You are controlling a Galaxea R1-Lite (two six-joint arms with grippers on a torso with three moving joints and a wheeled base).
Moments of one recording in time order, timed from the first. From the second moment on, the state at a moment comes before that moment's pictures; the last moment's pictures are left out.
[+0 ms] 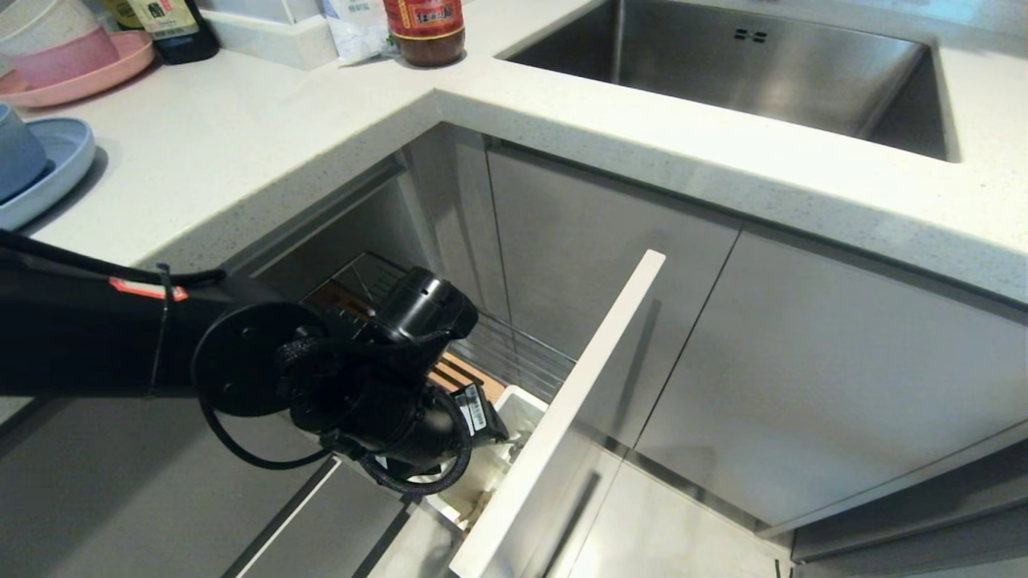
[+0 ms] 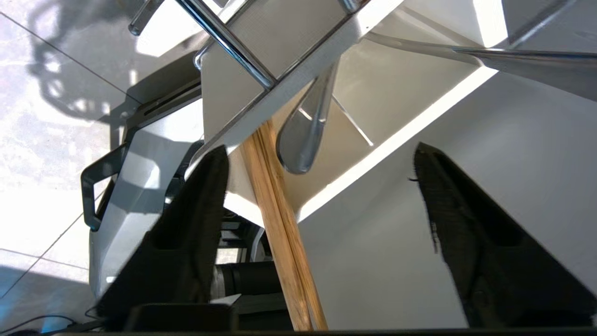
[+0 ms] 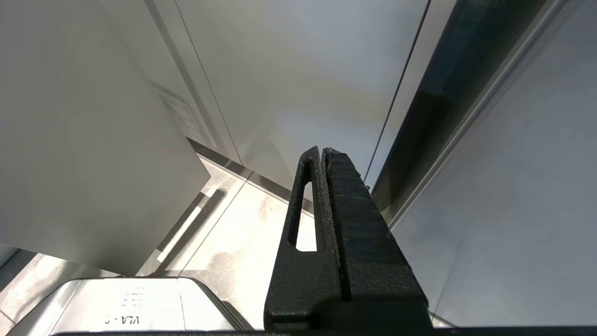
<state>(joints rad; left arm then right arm) -0.69 1.78 -1.19 0.42 0.10 -0.89 0.00 0.00 0.00 0.00 0.00 0.02</state>
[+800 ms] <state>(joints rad) -0.69 1.82 -1.21 0.41 0.10 -0.88 0.00 0.00 0.00 0.00 0.00 0.02</state>
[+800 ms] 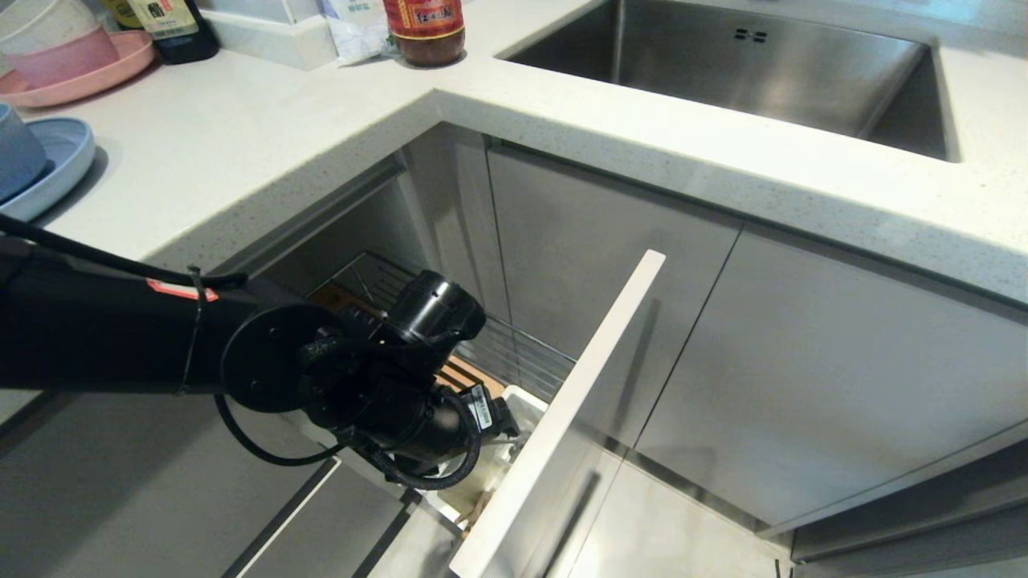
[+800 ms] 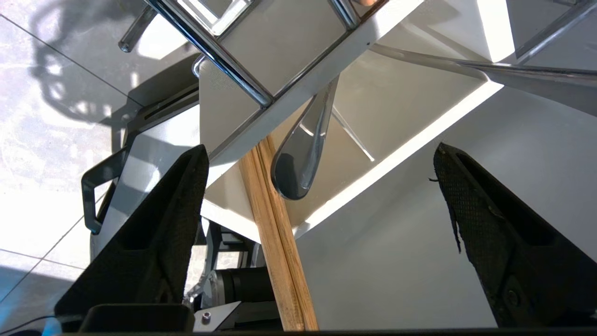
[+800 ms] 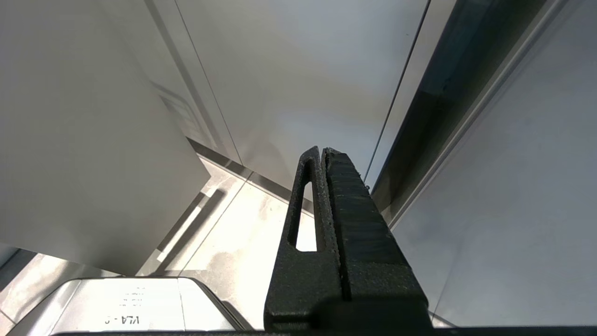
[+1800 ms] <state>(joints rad) -0.70 1.82 -1.22 0.41 0.12 -0.88 0.00 0.00 0.00 0.00 0.00 0.02</state>
